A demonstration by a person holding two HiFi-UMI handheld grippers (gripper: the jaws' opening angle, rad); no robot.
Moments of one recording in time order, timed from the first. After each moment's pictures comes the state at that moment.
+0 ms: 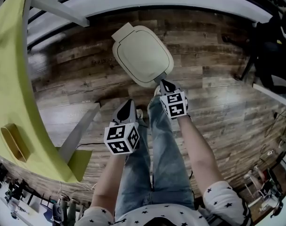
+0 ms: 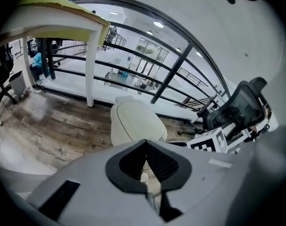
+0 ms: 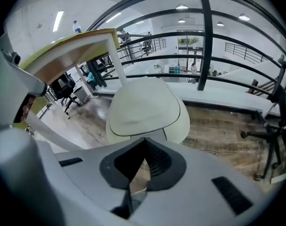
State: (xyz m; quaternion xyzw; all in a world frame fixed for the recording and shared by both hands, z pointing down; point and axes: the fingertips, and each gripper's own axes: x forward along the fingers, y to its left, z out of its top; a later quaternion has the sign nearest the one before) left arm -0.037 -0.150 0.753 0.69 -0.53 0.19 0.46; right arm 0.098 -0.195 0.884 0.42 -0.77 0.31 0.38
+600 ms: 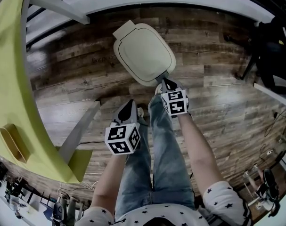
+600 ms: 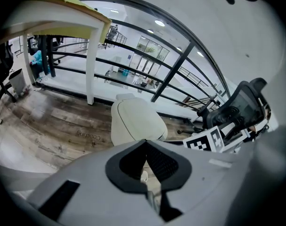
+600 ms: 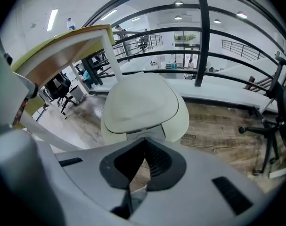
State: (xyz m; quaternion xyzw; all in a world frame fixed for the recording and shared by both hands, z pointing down) left arm -0.038 -0.143 0.760 0.68 -0.52 0.19 0.47; right arm 0.102 -0.194 0.898 0.43 -0.75 0.33 0.39
